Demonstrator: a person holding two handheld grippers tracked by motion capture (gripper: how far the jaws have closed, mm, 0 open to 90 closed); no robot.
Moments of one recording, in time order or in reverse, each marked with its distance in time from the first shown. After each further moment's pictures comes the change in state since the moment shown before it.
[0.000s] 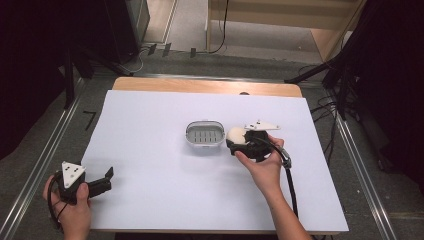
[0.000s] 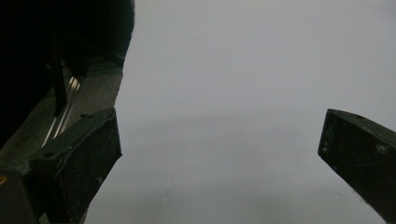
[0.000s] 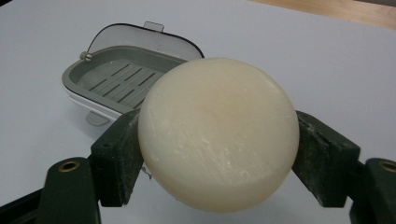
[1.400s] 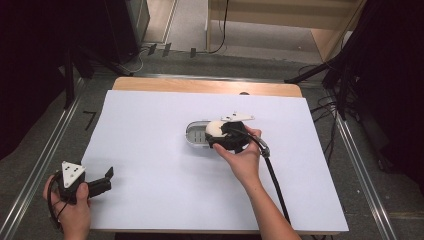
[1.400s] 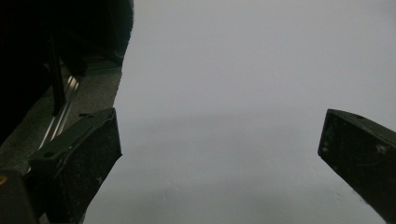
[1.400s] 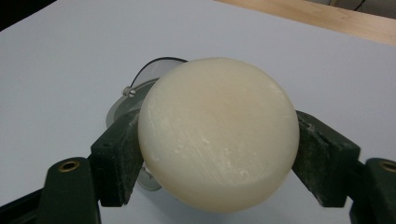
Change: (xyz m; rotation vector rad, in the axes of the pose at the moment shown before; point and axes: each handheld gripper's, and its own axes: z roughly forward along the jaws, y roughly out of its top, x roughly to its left) left arm 0.000 0.000 0.000 0.002 -0.003 -0.004; right arm 0.041 0.030 0.037 0.008 0.051 -0.029
